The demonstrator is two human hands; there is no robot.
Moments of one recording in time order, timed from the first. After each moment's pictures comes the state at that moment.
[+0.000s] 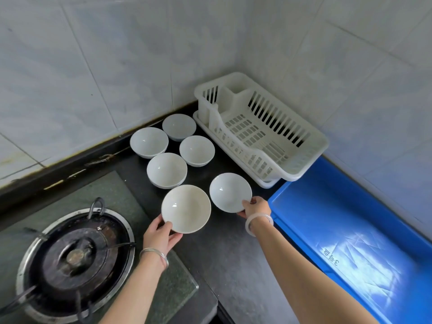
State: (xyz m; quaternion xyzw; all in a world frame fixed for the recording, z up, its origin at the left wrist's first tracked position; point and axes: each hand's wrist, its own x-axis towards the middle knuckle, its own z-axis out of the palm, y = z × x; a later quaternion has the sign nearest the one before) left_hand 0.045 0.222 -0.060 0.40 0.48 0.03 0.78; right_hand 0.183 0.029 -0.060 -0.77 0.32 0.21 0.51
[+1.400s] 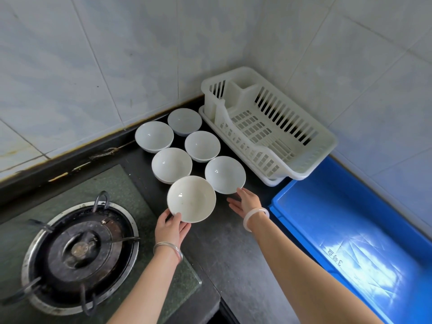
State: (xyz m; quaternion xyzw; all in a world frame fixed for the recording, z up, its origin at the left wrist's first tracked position) left_hand 0.055 0.209 -0.070 0.35 0.49 0.08 0.80; right_hand 0.182 0.062 -0.056 -0.60 0.33 0.27 0.67
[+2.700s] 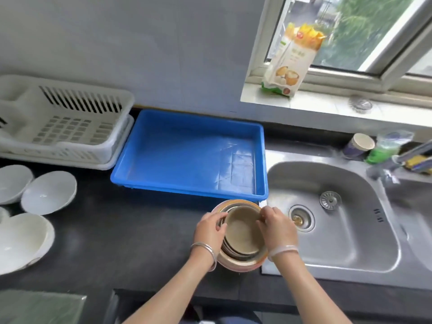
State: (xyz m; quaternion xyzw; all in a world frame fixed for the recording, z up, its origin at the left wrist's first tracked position) left_hand -0.034 -0.150 -0.021 0.87 -0.12 -0.22 0.42; right_hand -0.101 -0.302 -0.011 -0.93 0.33 0.05 0.15
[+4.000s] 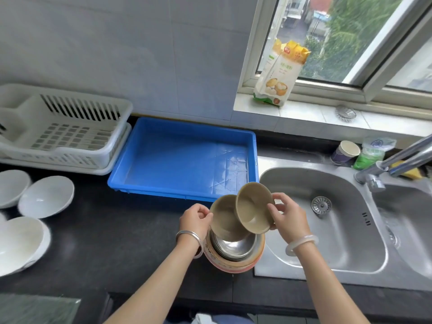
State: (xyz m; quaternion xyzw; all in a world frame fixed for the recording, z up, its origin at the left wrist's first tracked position) left_hand -0.013 -0.142 0.002 0.84 0.01 -0.23 0.50; right_hand -0.113 -0.330 0.039 -0.82 0.36 -0.09 0.44
